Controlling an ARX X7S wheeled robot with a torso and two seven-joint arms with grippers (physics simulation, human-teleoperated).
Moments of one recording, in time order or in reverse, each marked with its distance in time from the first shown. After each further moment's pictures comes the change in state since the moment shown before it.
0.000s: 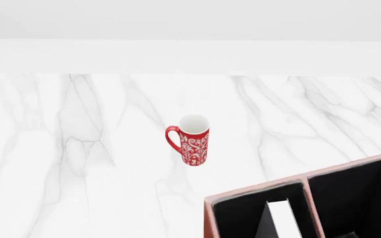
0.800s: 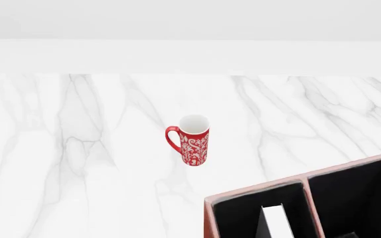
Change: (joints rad) left arm -0.015 0.000 0.005 0.000 0.007 -0.013 0.008; right arm 0.031 -0.064 0.007 0.097 -0.040 0.025 -0.016
